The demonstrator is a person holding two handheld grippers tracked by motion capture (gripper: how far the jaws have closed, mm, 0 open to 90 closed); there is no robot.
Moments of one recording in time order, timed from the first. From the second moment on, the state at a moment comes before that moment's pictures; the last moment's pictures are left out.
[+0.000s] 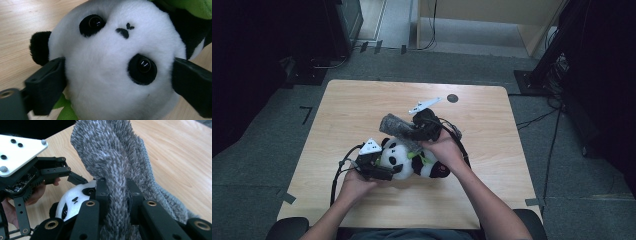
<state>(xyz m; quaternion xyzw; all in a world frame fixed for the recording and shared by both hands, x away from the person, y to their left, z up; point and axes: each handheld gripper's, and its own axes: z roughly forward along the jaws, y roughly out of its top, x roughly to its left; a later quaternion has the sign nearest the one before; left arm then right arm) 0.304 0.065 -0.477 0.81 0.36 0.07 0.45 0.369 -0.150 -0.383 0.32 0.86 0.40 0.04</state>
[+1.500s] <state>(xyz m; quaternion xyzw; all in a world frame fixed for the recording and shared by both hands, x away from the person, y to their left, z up) 0.305 0.065 -0.475 0.81 0.38 0.07 0.44 0.401 -0.185 -0.406 0.39 0.85 0.34 0.09</state>
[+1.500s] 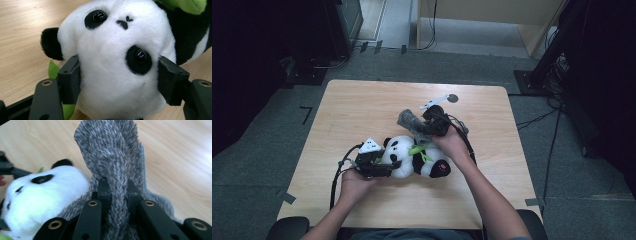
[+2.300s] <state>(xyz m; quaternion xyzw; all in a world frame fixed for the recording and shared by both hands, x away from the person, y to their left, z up) 0.305 0.066 -0.475 0.81 0.38 0.07 0.45 0.385 -0.192 -0.364 0.37 0.83 0.41 0.10</state>
